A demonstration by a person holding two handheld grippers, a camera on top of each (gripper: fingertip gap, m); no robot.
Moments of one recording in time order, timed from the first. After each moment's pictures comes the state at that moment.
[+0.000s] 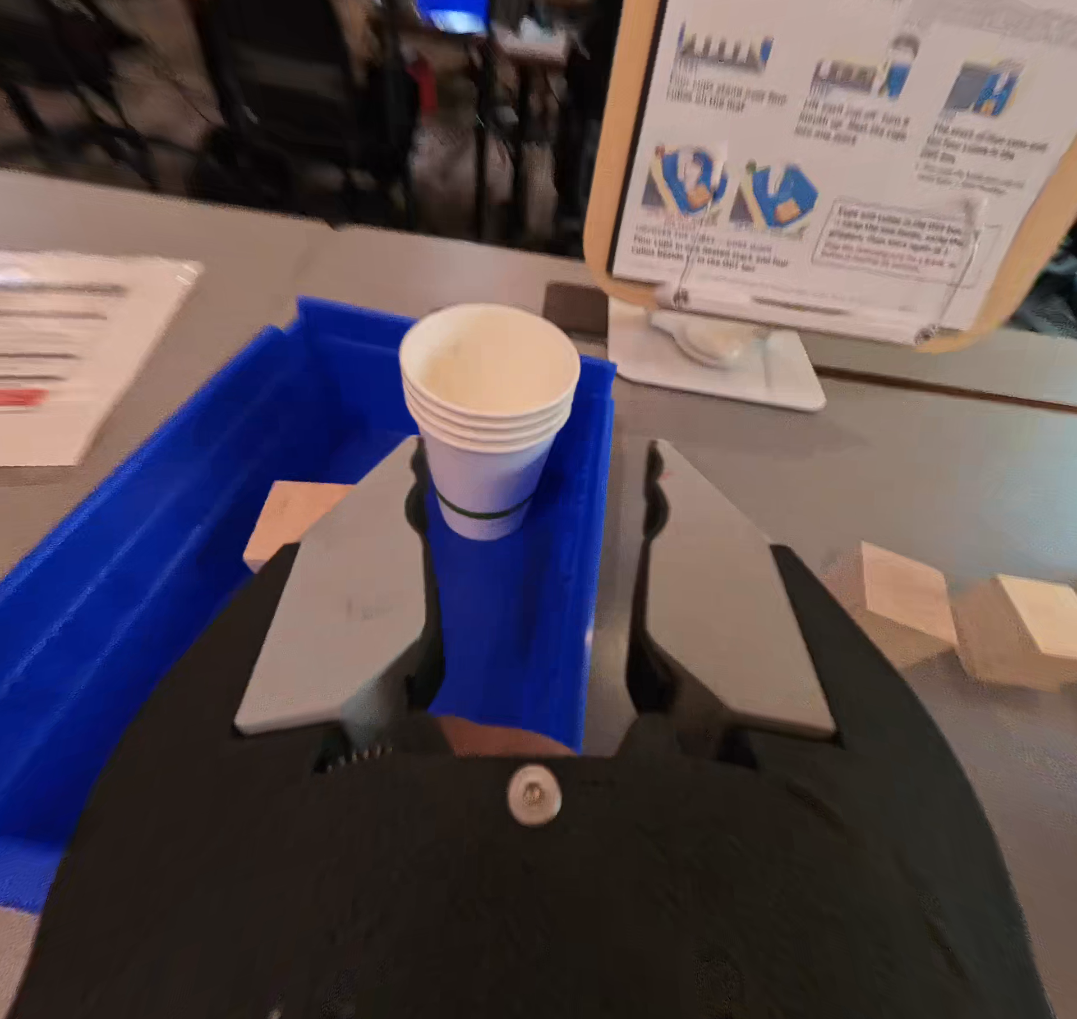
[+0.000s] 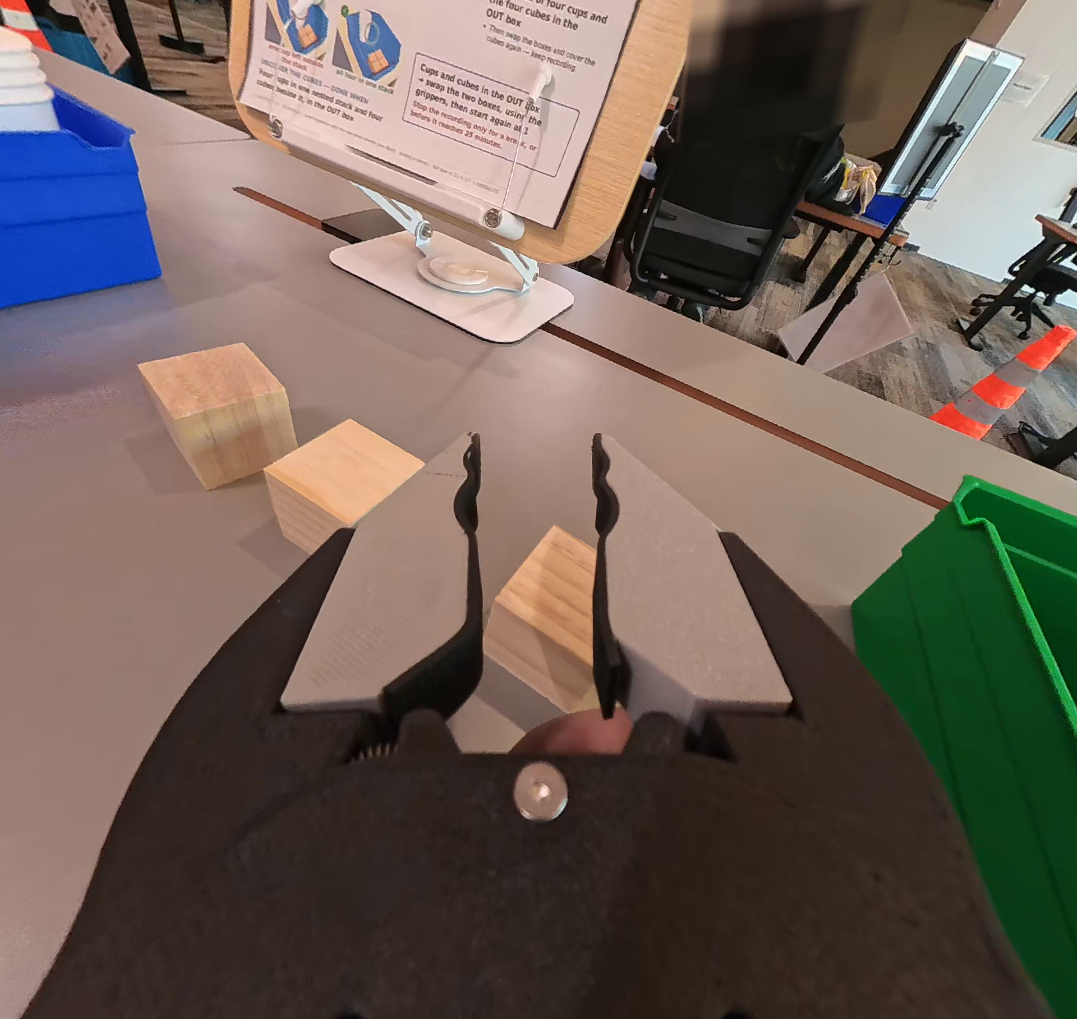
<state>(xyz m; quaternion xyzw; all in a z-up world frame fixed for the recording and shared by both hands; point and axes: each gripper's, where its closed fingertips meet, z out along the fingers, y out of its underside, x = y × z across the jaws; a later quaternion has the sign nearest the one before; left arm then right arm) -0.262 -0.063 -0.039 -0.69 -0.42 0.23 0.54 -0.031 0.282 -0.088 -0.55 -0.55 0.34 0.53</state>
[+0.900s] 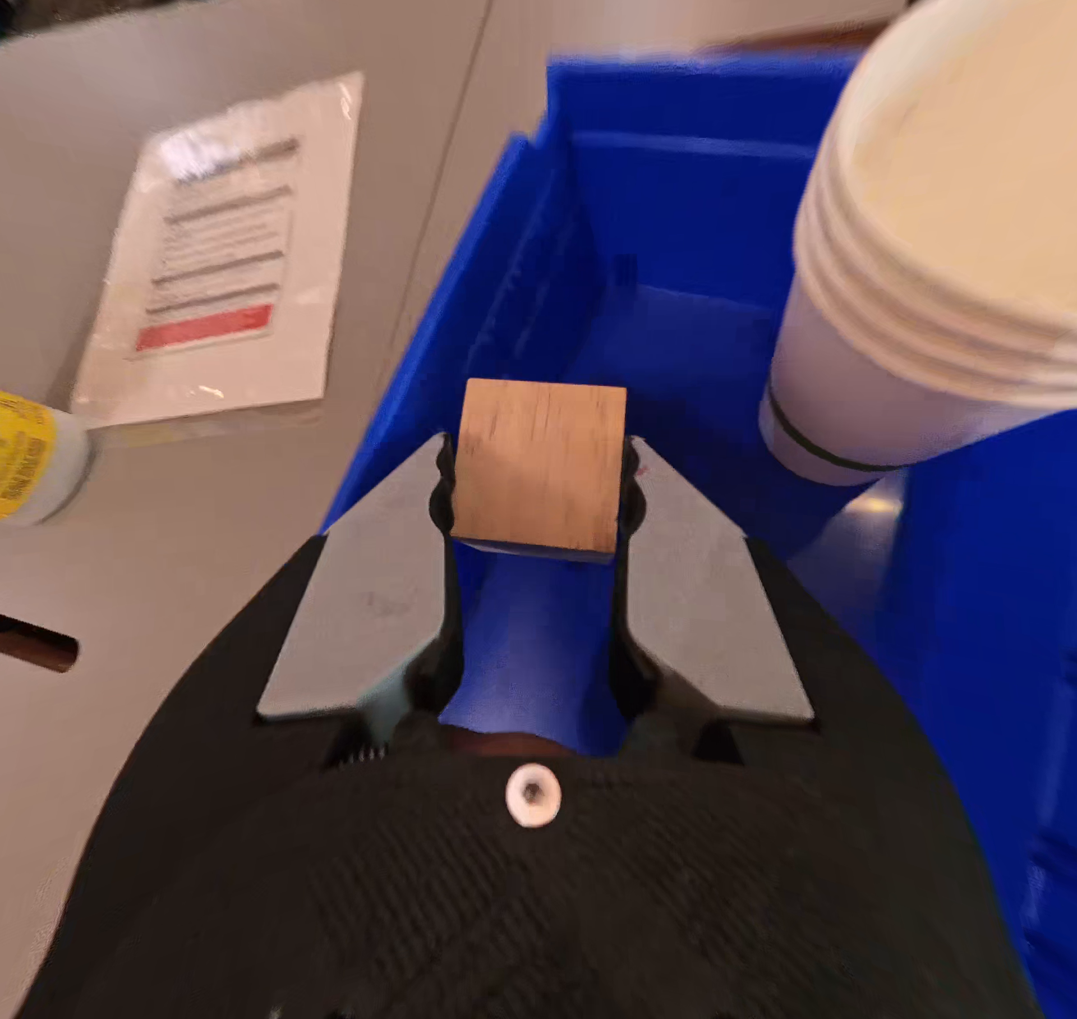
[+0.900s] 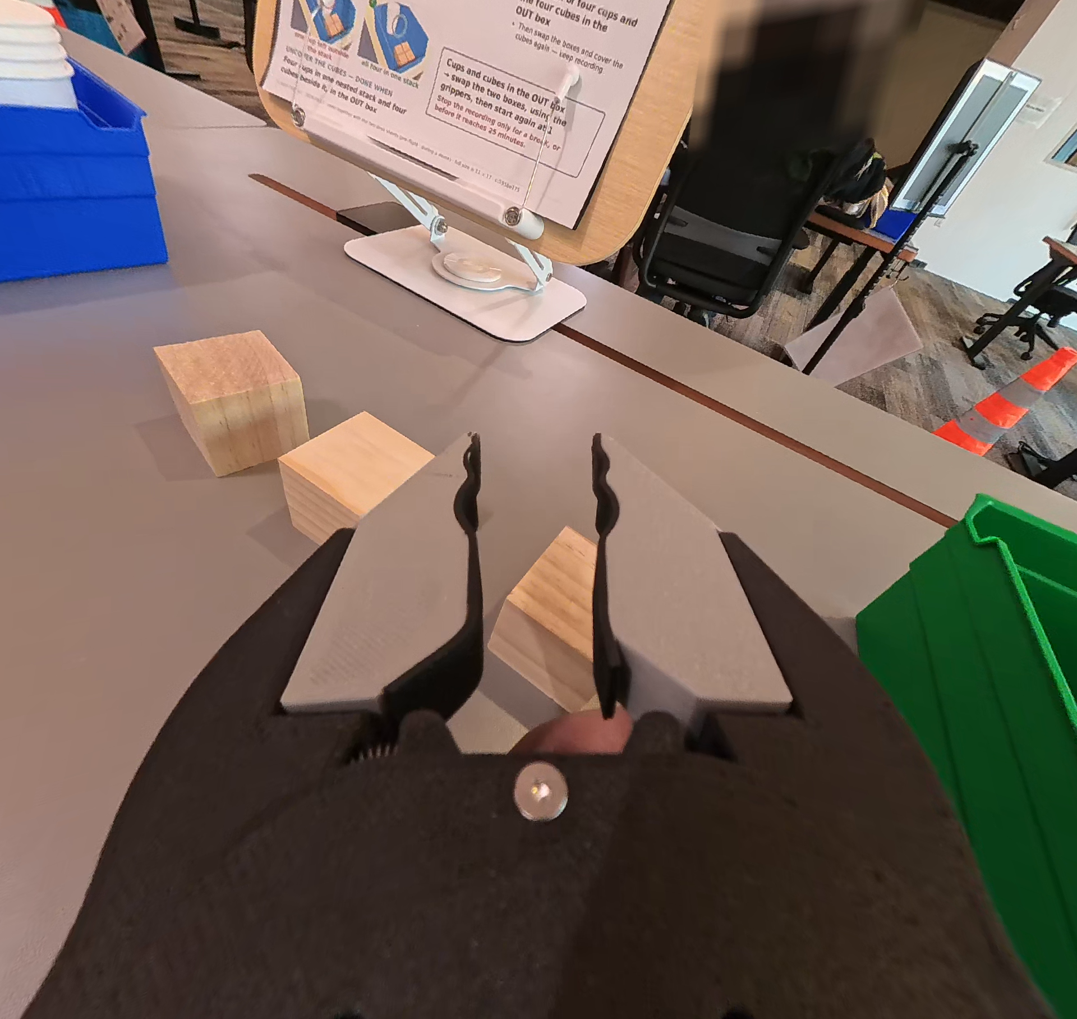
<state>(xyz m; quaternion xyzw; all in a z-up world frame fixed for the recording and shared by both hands) -0.373 -0.157 -0.128 -0.79 -0.44 0.31 0.30 -0.033 0.275 -0.091 -0.54 -0.56 0.33 0.53</state>
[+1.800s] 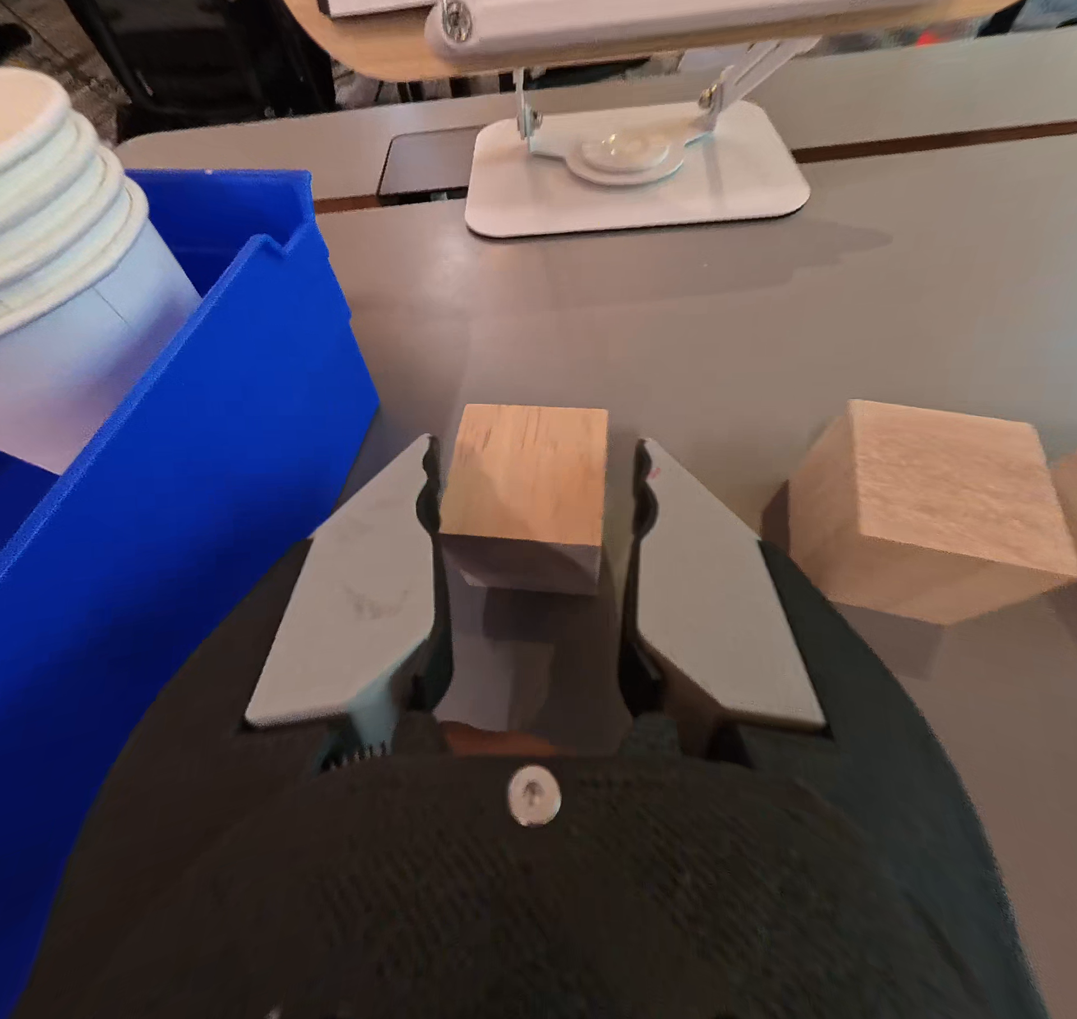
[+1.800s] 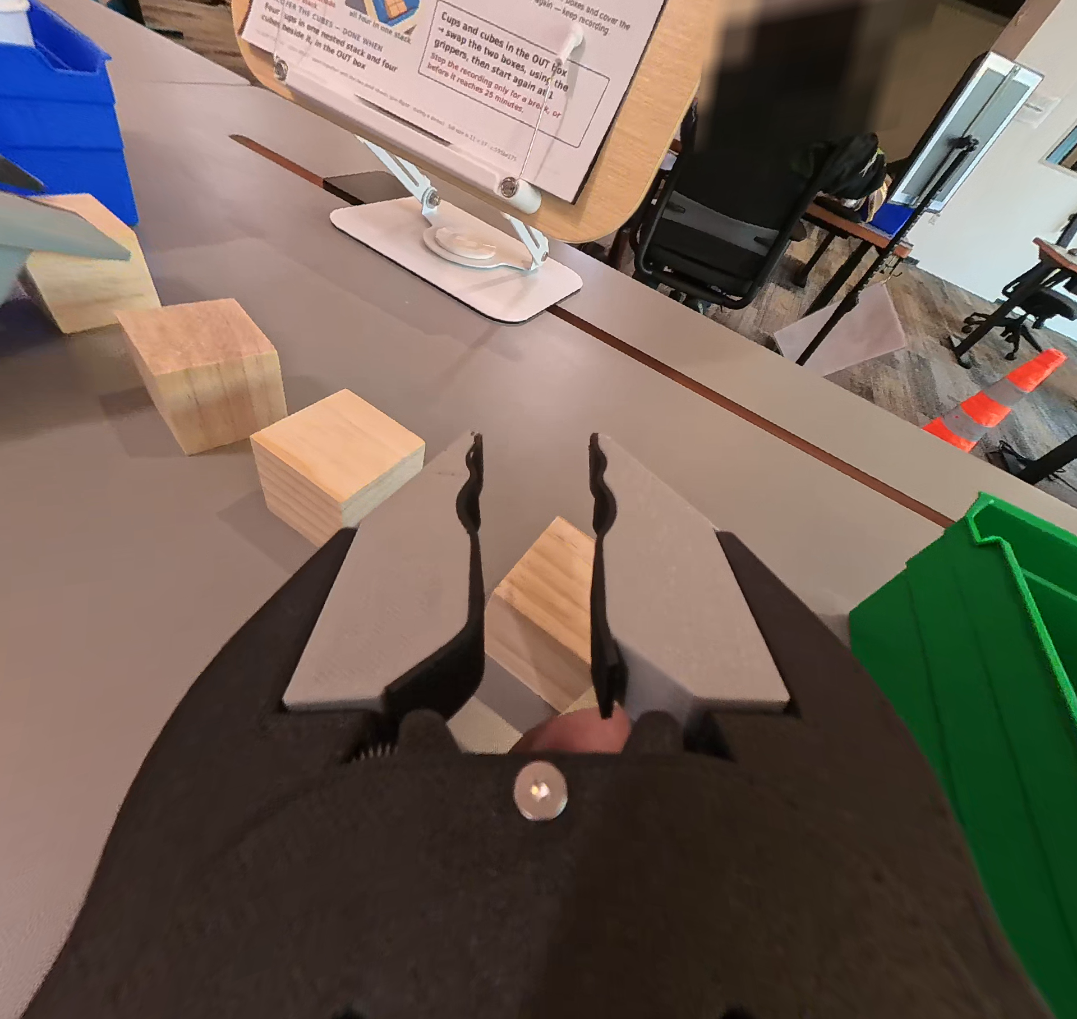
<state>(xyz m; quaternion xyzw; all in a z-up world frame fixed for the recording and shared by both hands) -0.234 0.064 -0.157 -0.77 -0.34 0.26 0.47 -0.037 0.280 -0.101 -0.54 -0.58 0.32 0.53</state>
